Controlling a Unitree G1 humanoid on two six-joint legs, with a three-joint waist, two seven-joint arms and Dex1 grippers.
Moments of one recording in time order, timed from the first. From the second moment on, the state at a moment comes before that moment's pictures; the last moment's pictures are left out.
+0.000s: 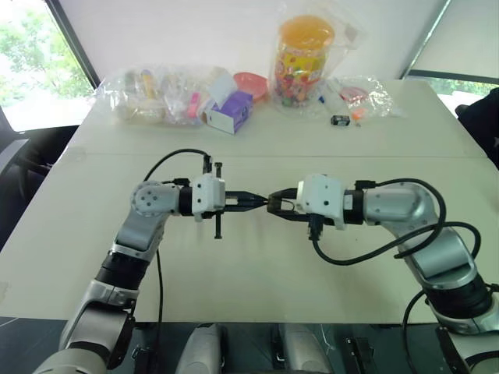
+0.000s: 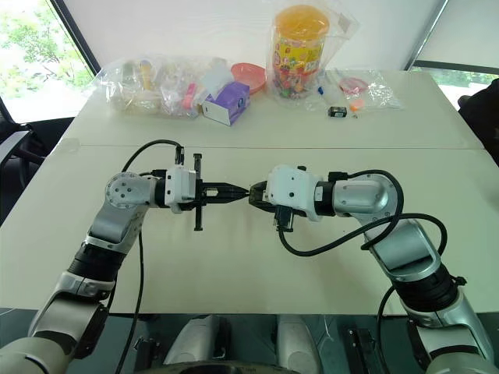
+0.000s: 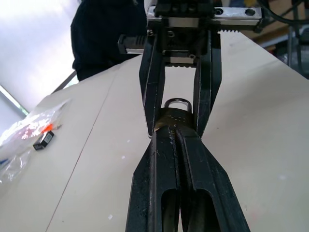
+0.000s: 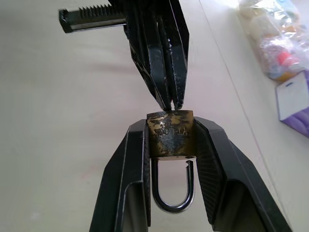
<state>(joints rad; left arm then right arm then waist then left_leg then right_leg) -0.55 0.44 -0.19 0.10 -0.29 -0.18 -1.26 -0.48 -0.70 0.20 -0.50 0.13 0.51 1.00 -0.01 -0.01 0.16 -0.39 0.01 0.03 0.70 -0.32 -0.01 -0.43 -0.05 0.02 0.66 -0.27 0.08</state>
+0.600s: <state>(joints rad) -0.64 0.37 -0.03 0.04 -0.79 1.03 -0.93 -0.51 -0.75 0.22 -0.49 0.06 0.40 0.98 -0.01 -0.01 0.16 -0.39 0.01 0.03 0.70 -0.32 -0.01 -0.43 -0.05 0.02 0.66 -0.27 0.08</state>
